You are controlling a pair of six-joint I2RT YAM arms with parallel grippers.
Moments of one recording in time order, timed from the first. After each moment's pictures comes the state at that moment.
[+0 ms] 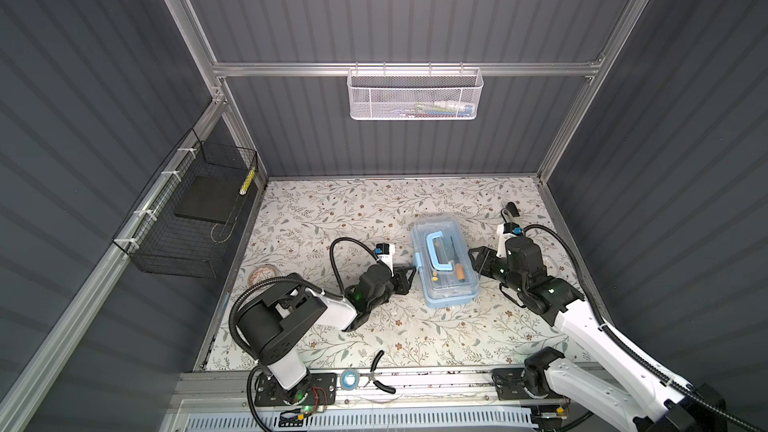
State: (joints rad) left arm -0.85 1.65 0.49 0.83 -0.03 -0.74; right arm 0.41 0.92 0.64 -0.32 0.00 0.67
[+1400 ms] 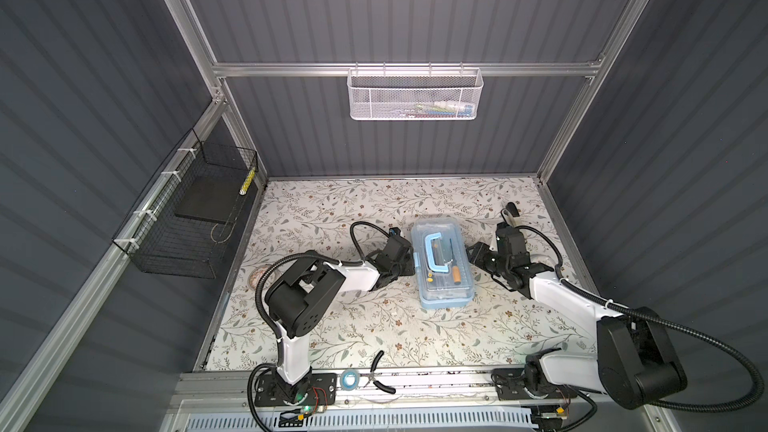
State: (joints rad) left arm -0.78 1.89 0.97 0.13 -0.05 -0.66; right arm 0.27 1.31 0.61 -0.03 -0.13 0.69
